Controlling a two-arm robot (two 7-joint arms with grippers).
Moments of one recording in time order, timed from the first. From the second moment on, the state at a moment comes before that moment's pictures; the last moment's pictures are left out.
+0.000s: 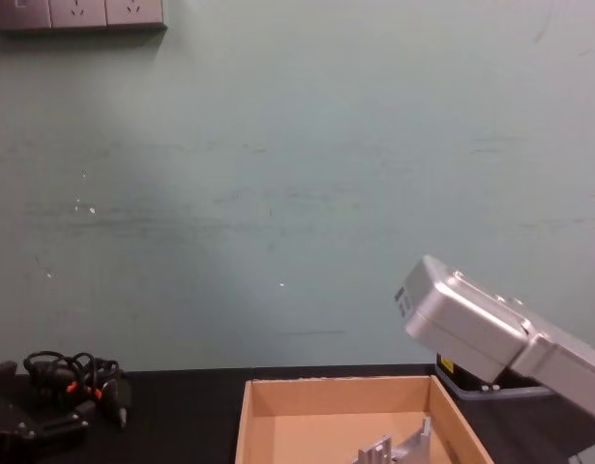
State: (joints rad) left arm -0.20 0.60 0.45 -1.41 -0.25 -0.12 0.03; right arm 0.55 0.60 -0.85 -1.50 0.19 0.19 0.87
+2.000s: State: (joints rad) left arm -0.20 0.60 0.45 -1.41 -0.25 -0.12 0.03; right arm 0.47 0.60 -0.73 -1.59 0.27 0.20 0.73
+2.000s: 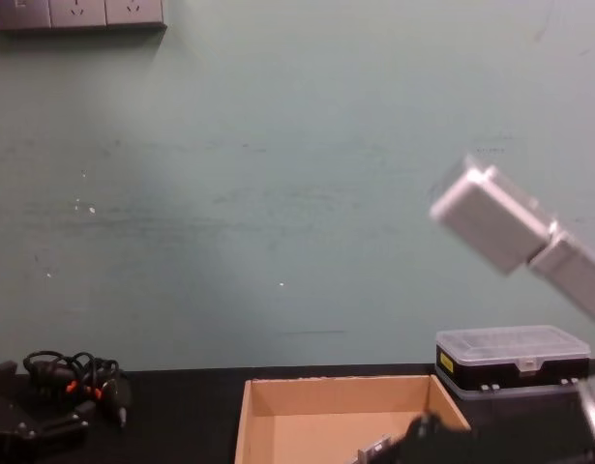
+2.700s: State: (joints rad) left arm -0.20 0.60 0.45 -1.41 -0.25 -0.12 0.03; right arm 0.46 0.47 -0.59 -1.53 0.28 0.25 0.50
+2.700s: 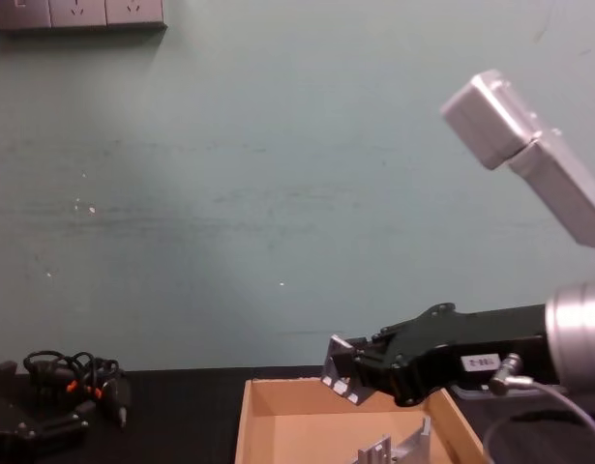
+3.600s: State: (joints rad) left arm -0.20 0.60 0.45 -1.41 -0.25 -0.12 0.03; right arm 0.60 0.24 -0.64 -1.17 0.16 0.28 0.48
